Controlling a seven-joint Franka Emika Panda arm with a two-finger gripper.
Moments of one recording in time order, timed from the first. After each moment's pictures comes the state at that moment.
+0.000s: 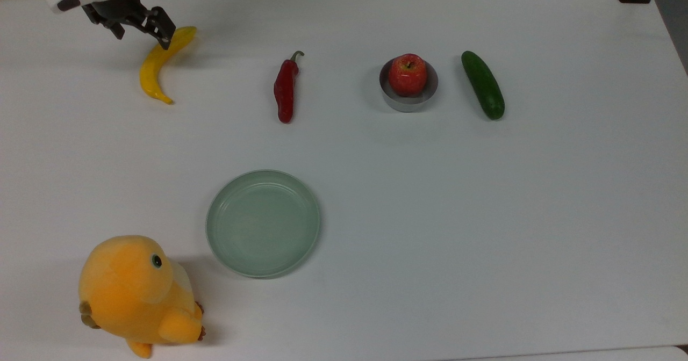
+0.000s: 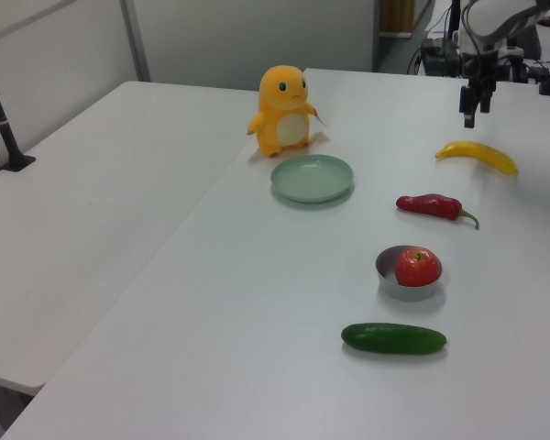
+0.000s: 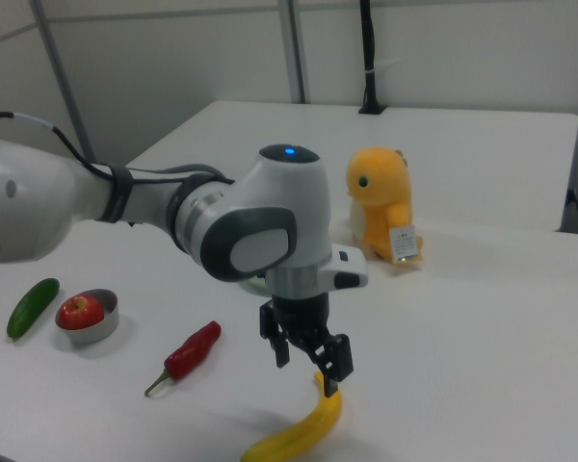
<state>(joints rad) -0.19 0.12 -0.25 -2.02 -0.02 2.04 -0.25</state>
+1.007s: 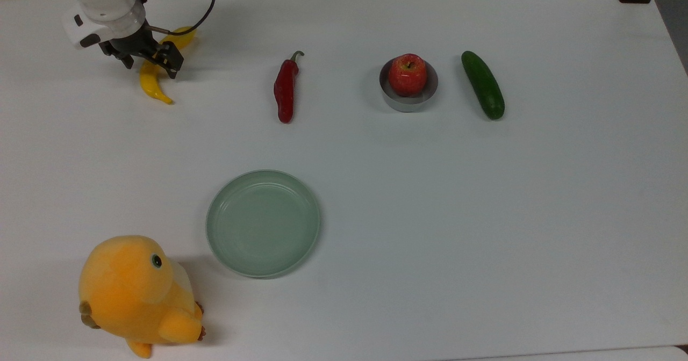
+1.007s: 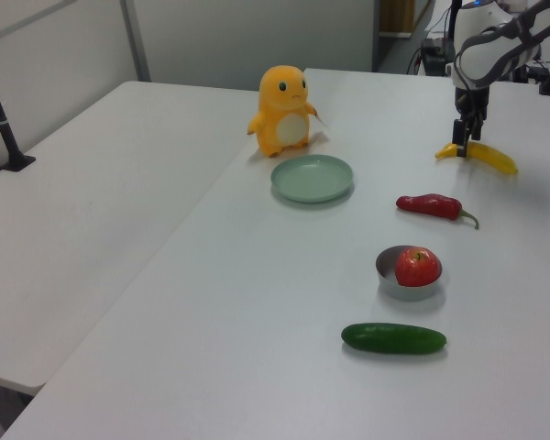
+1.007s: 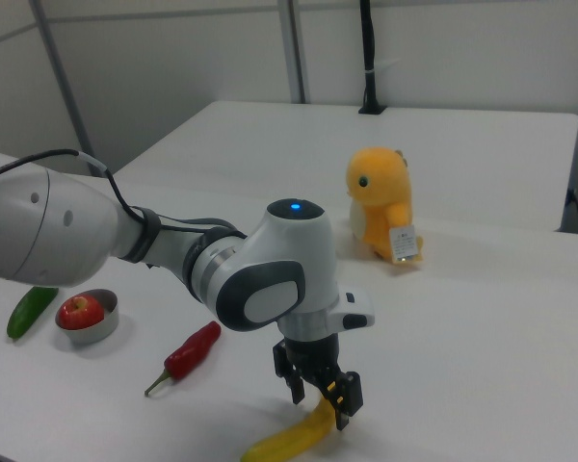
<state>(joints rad) -0.19 0.23 -0.25 -2.09 -0.02 2.26 -0.27</state>
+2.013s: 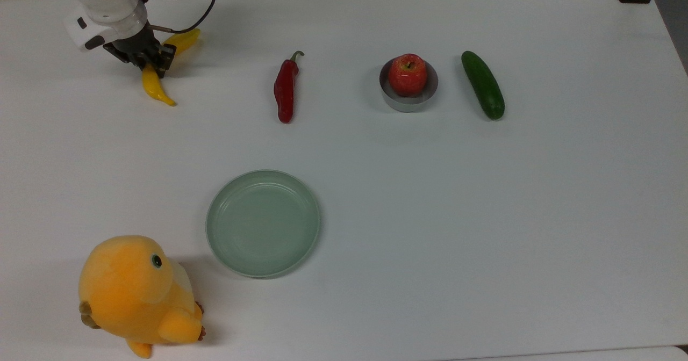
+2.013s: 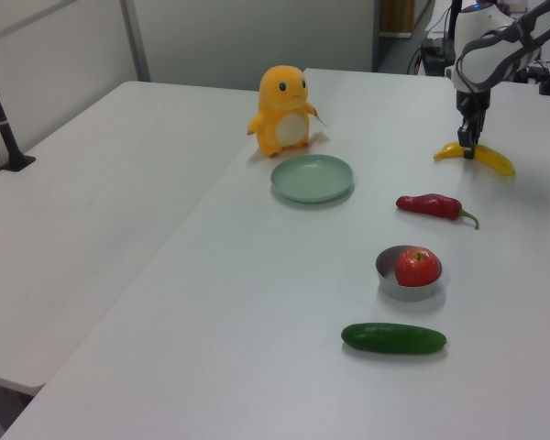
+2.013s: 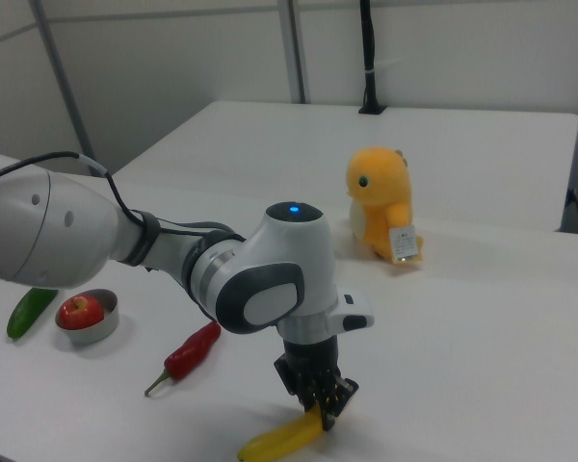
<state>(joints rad) -0.19 0.23 -0.25 -2.10 -0.04 2.26 -0.32</state>
